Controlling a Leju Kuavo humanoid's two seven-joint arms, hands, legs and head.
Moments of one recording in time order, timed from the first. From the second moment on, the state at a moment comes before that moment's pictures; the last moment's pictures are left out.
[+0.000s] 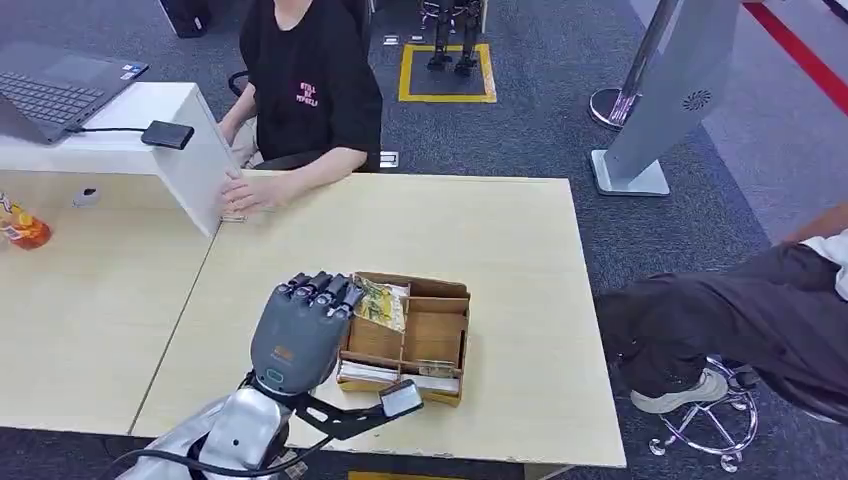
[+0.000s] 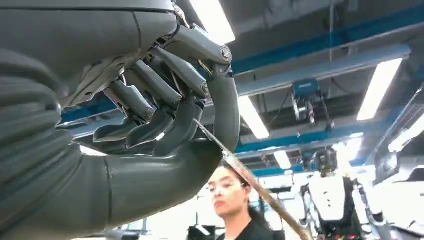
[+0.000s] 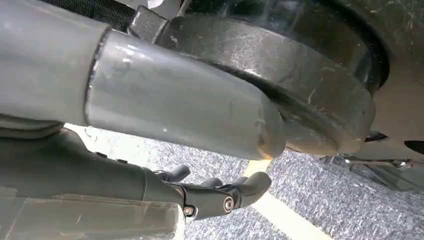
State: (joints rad) left arm -0.42 0.26 -1.05 -1.71 -1.57 0.24 0.45; right arm 0.00 0.34 -1.07 -0.46 1.43 0.31 -0.03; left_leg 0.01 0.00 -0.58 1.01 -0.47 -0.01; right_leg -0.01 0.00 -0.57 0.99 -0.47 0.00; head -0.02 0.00
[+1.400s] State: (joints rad) left arm -0.45 -0.06 -0.27 -1.43 -1.54 0.15 0.11; right arm -0.03 0.25 -1.03 -0.28 1.48 0.25 -0.05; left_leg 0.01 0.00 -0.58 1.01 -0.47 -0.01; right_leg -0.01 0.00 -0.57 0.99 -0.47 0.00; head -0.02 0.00
